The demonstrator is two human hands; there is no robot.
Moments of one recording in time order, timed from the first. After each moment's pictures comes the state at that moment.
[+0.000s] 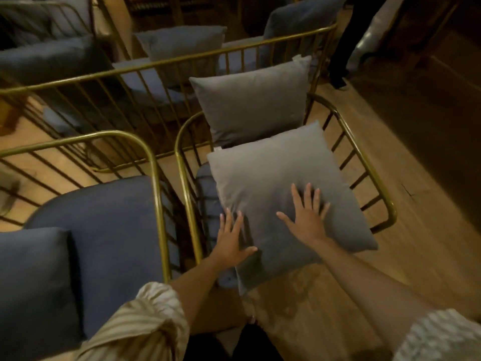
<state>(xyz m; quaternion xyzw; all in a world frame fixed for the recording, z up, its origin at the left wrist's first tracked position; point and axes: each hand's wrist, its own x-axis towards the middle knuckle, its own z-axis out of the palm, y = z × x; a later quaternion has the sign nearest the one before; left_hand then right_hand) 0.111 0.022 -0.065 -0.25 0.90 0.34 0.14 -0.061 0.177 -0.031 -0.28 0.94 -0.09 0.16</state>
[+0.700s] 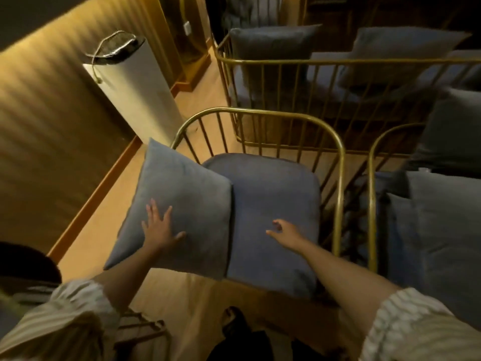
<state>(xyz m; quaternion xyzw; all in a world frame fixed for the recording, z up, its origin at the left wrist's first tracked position) 0.634 -0.263 0.004 -0.67 0.72 0.14 0.09 0.312 -0.170 -0.061 -0.42 0.76 -0.15 0.48</state>
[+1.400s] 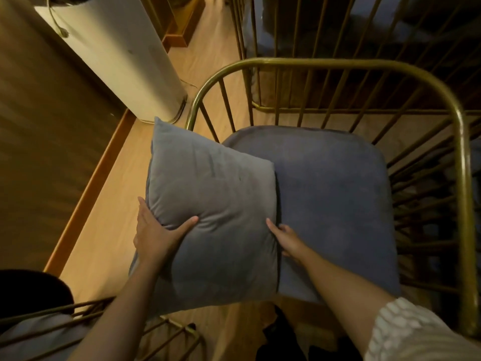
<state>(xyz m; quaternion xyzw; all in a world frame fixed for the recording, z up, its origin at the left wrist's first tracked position) 0.749 -0.419 -0.090 -0.75 0.58 0.28 -0.12 0.473 -0.319 -0.198 -0.10 0.71 -0.27 0.64</state>
